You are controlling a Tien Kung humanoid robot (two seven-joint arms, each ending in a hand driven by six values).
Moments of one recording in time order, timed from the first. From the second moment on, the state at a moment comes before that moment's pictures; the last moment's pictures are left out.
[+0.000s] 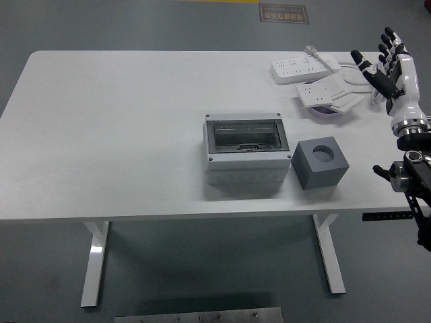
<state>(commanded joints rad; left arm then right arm) -0.19 0.18 -1.55 -0.31 1.32 0.07 0.44 0.42 -0.36 1.26 1.11 -1.06 -0.28 0.30</state>
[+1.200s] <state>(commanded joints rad) -0.19 0.20 -1.50 -0.28 1.23 0.09 0.40 0.36 -0.36 1.29 1.19 -1.11 -0.24 0.25</state>
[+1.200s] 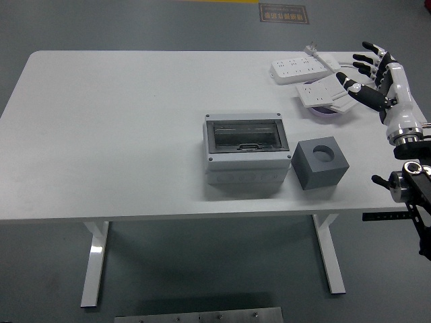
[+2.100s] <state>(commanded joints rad) -0.19 0.20 -1.49 -0.28 1.20 0.08 0.41 0.36 -0.37 1.30 1.21 -1.12 -0.24 0.23</state>
